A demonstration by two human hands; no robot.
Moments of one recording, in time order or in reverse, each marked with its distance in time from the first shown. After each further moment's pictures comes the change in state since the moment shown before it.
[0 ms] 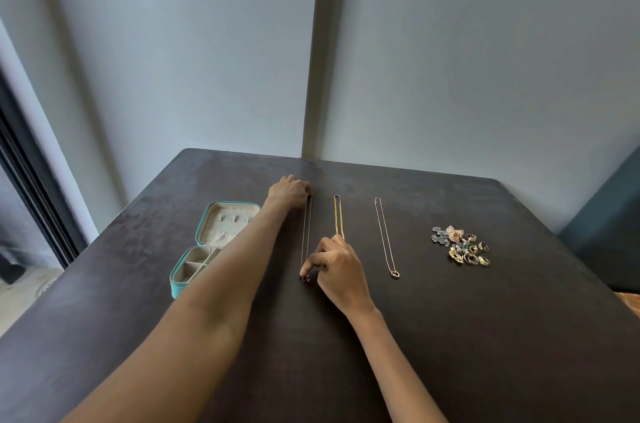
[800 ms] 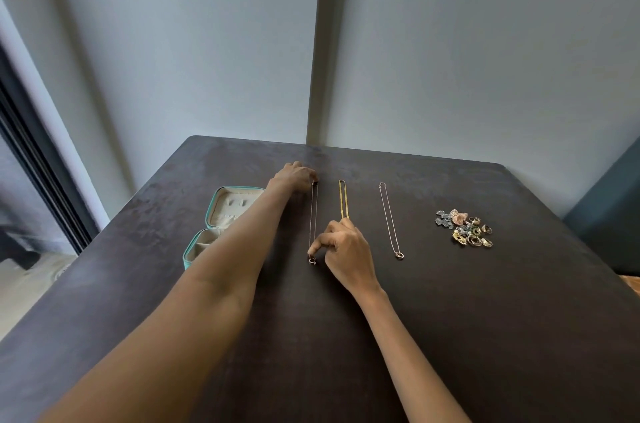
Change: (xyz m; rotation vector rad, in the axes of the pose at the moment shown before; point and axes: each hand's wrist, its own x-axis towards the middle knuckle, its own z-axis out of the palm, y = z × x) left_hand -0.005 -0.002 -0.006 -0.003 -0.109 0.063; right_hand -0.001 -0.001 -0.005 0.059 0.031 0.012
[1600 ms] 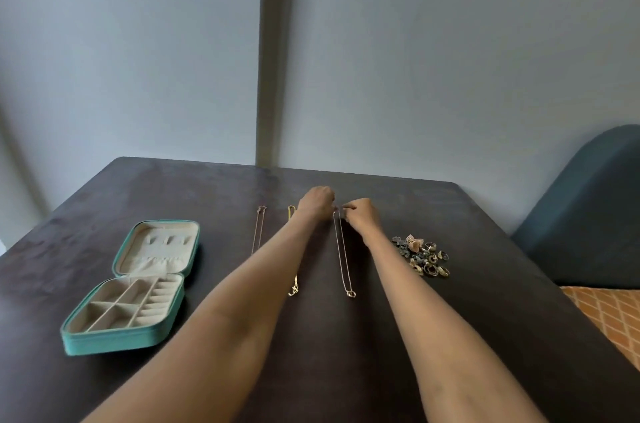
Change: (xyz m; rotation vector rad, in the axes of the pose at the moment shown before) left_hand 0.078 0.131 0.037 -0.197 0.188 0.136; right_hand 0.127 0.157 -0.045 0.023 -0.119 0.699
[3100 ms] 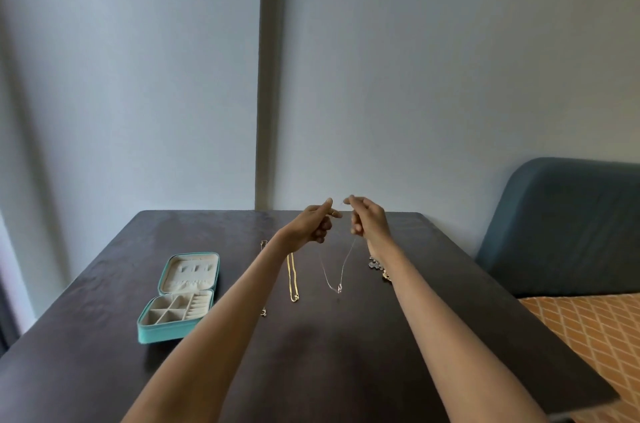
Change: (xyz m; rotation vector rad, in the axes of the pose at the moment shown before) left_hand -0.140 0.046 -0.105 -1.086 -0.258 0.074; right_hand -0.139 -0.054 -0.105 0.863 0.028 -0.221
